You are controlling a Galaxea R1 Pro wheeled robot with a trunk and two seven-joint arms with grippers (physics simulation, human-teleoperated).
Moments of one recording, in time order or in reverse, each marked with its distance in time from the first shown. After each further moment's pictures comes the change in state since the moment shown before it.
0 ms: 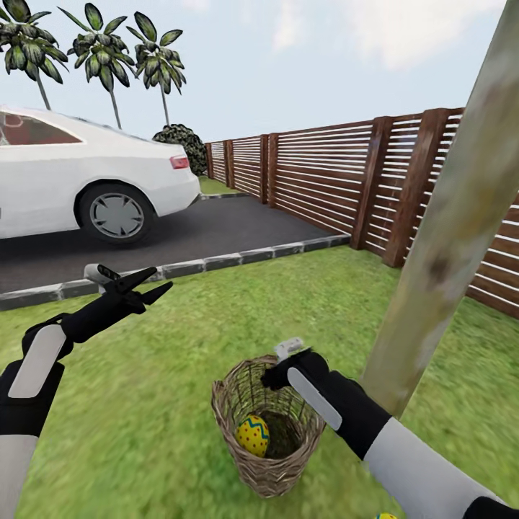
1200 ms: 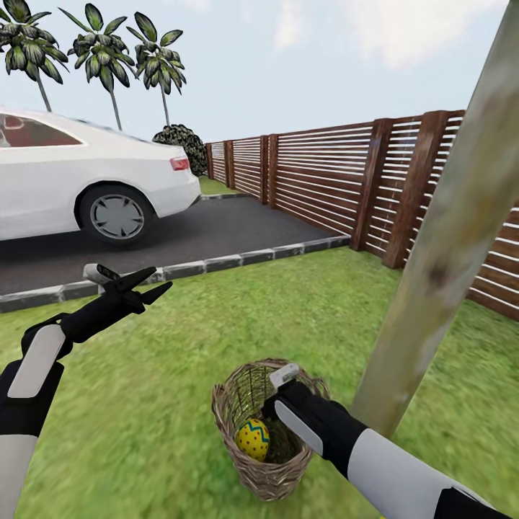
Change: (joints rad) left arm 0.000 0.001 0.001 -0.001 0.001 0.000 -0.002; right arm 0.000 0.067 0.180 0.298 0.010 -0.157 -0.029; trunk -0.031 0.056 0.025
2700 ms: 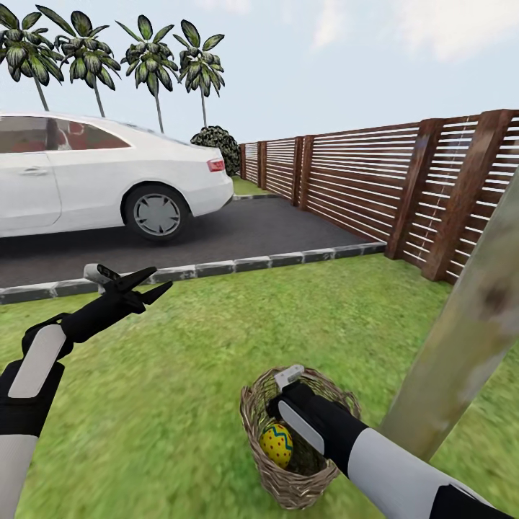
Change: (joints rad) left arm 0.000 -0.002 -0.001 0.000 0.001 -0.003 -0.002; right arm -0.005 0.003 -0.014 0.065 -0.004 -0.049 -0.005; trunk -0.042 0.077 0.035
